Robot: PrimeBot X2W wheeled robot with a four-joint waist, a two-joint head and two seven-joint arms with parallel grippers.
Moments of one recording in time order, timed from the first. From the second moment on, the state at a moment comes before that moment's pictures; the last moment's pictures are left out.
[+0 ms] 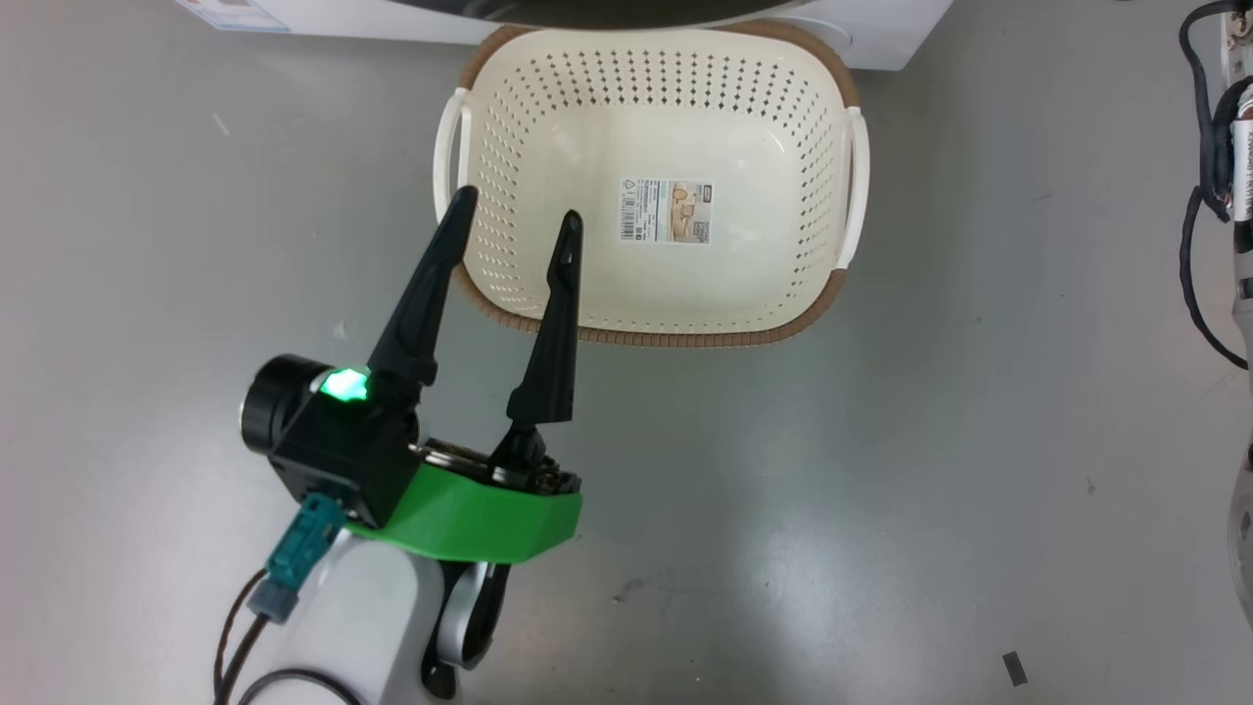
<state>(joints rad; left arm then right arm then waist) -0.50 0.03 -0.36 0.04 -0.27 0.09 -0.25 -1.24 -0.15 0.02 0.65 1.62 0.13 0.64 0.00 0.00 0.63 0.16</state>
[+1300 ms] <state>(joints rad) -0.47 0.03 -0.30 0.09 -0.26 0.09 -0.25 -1.06 -0.08 0.15 0.61 1.63 0.13 0.70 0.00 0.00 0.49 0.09</state>
